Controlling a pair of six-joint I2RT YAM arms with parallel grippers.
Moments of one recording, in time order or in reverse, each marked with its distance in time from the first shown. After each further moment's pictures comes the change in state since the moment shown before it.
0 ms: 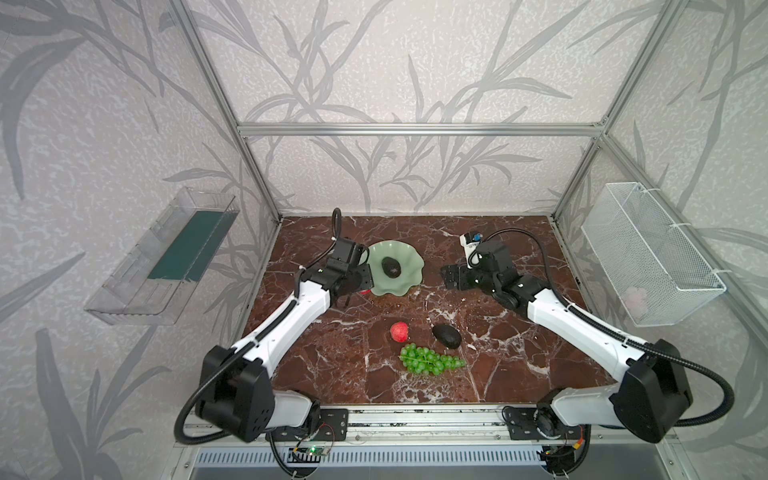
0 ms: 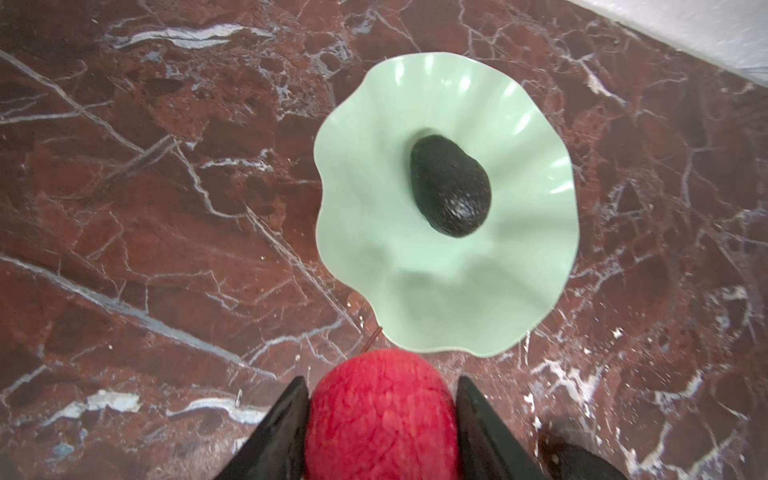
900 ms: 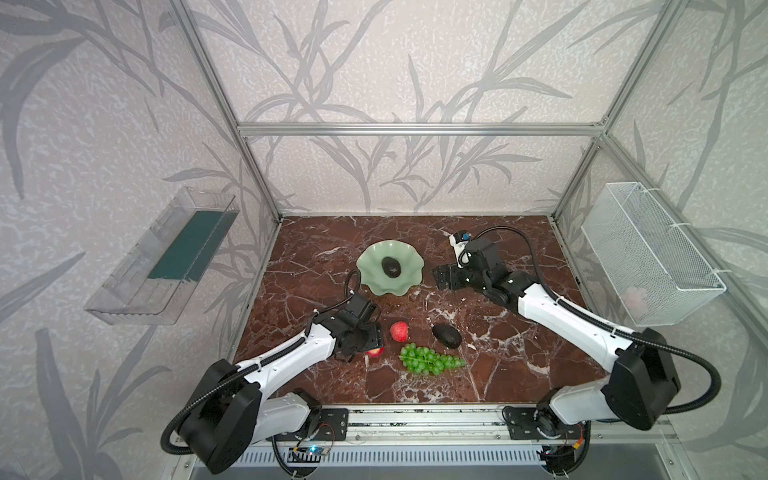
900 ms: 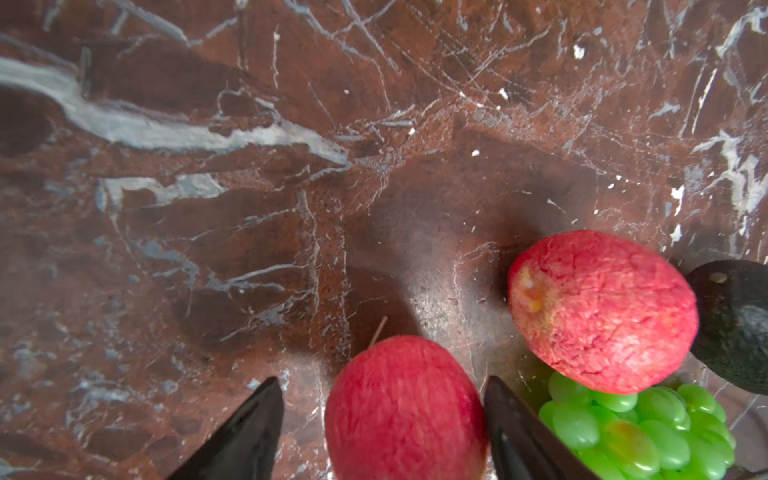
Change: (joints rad) left arm -0.229 -0.217 -0.513 0.033 0.116 -0.272; right arm 0.046 0.070 0.069 -0.013 0.010 -0.005
